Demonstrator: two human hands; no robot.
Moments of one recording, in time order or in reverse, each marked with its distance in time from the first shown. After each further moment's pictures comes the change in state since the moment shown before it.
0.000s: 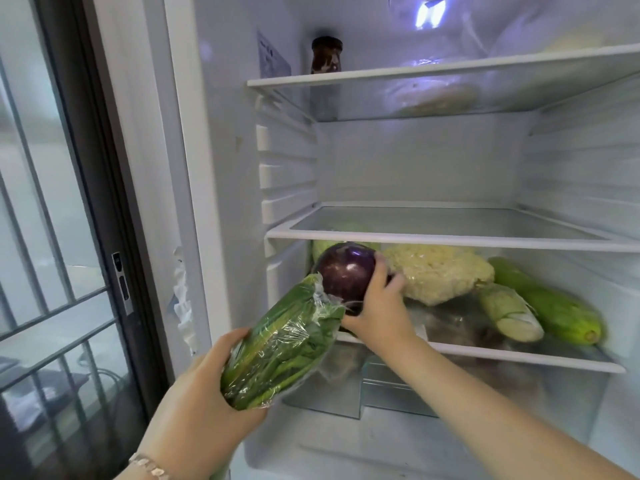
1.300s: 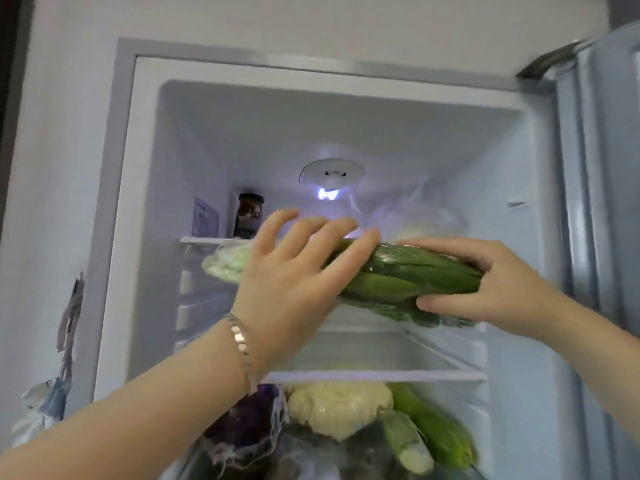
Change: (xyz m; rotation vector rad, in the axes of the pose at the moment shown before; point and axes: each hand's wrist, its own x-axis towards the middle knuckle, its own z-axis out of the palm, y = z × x) left_hand 0.112 0.237 -0.050 0.293 1.142 1.361; right_hand -0.050 -0.068 -0.299 0.191 0.112 -0.546
